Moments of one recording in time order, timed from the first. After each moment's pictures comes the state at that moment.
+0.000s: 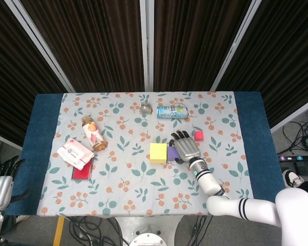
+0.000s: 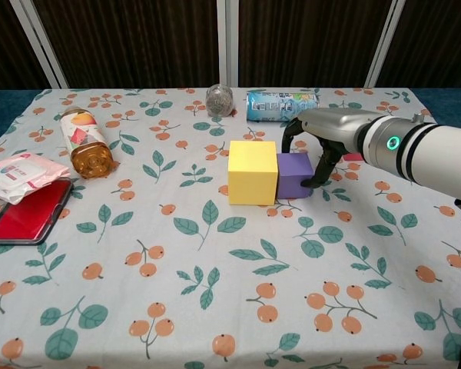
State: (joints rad) left arm -0.02 -1.24 -0.01 -1.45 1.46 1.47 0.02; right arm 0.91 -1.65 0.15 -1.44 -0.70 0.89 -0.55
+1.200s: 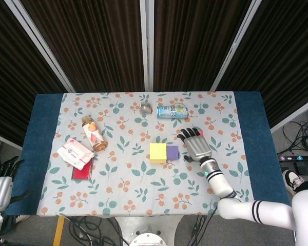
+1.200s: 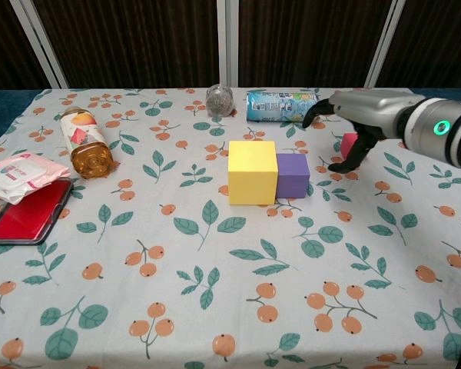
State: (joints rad) left arm -0.02 -1.24 -0.01 -1.45 1.46 1.48 0.01; right arm 0.85 -1.51 0.12 -1.56 -0.75 0.96 -0.54
